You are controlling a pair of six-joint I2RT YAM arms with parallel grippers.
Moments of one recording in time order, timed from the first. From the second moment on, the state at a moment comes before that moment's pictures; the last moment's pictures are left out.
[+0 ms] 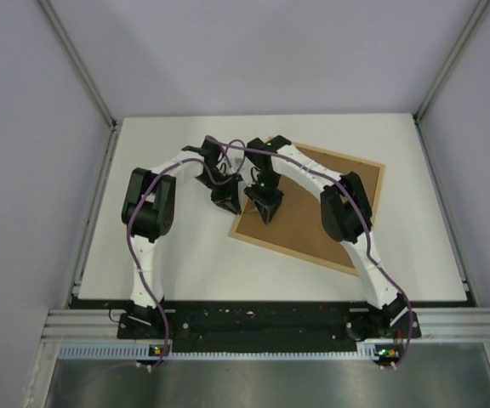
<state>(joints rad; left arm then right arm) -0.33 2.18 1.60 -0.82 0.63 -0.10 0.67 2.36 2.10 -1.29 -0.35 -0.20</state>
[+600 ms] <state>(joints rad) -0.31 2.19 1.59 -0.80 0.67 -0.14 0.72 2.41 2.23 -1.36 -0.19 -0.15</state>
